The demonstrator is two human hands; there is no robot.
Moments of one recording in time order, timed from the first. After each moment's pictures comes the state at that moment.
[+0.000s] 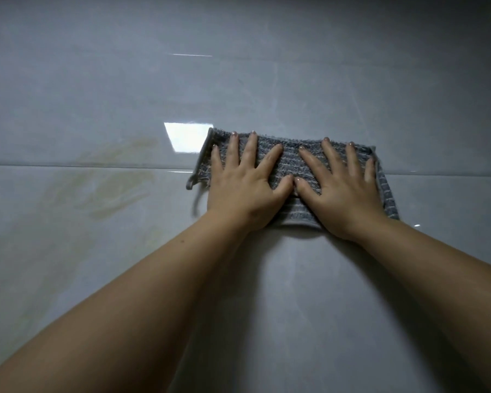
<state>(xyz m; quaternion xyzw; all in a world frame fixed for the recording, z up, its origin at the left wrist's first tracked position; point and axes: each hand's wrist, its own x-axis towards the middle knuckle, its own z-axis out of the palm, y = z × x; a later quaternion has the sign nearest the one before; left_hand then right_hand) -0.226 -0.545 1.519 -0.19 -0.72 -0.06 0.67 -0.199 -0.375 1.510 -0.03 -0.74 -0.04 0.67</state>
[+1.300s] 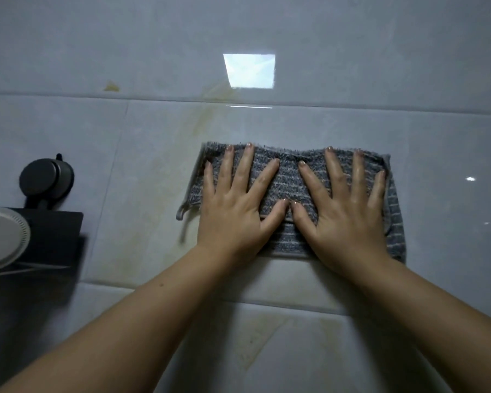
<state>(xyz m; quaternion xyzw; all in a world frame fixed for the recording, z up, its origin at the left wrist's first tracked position) -0.258 -0.713 1.366 -0.16 -0.69 -0.07 0.70 -0.223 -0.536 1.373 0.05 -0.74 -0.08 0.66</state>
